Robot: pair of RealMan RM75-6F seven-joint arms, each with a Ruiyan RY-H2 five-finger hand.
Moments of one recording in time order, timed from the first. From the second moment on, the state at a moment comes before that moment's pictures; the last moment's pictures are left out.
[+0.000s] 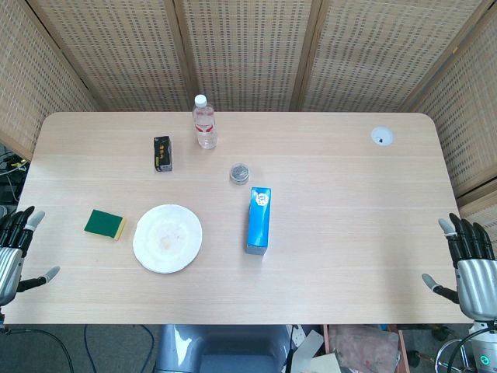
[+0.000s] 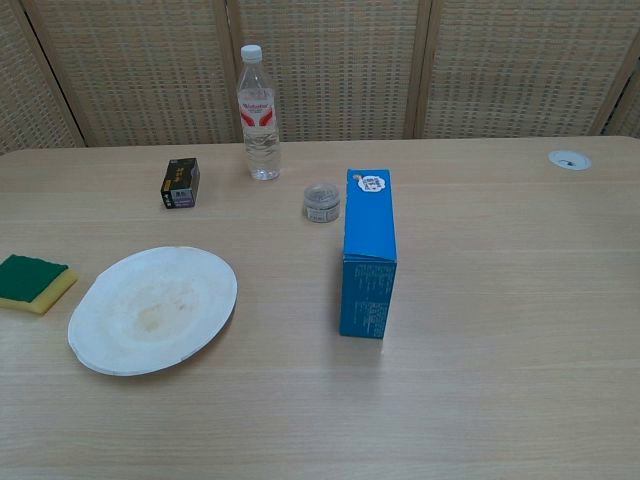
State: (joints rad) left arm -0.09 -1.13 -0.03 -1.56 1.55 1.53 0.00; right arm 0.04 -1.13 0.09 -1.58 -1.57 1.62 -0.04
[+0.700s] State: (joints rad) left arm -0.28 -1.25 -0.03 -1.24 1.59 1.26 -0.10; right arm 0.05 -1.12 0.10 -1.61 -1.50 1.57 -0.10
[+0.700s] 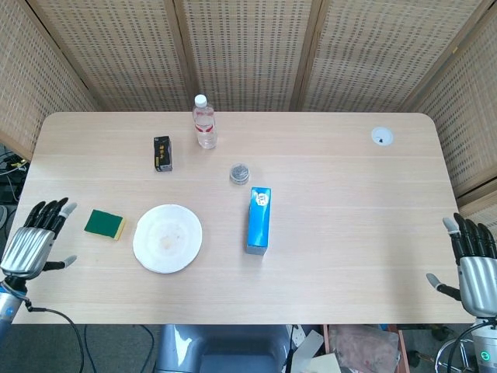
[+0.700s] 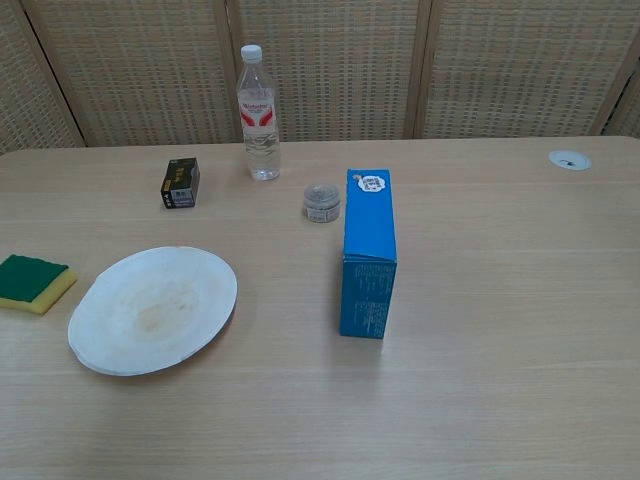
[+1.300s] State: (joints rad) left arm -0.48 -1.63 0.08 -0.47 1.72 1.07 -0.44; right arm 0.07 -1.14 0.12 -1.63 -1.41 1.49 -0.19
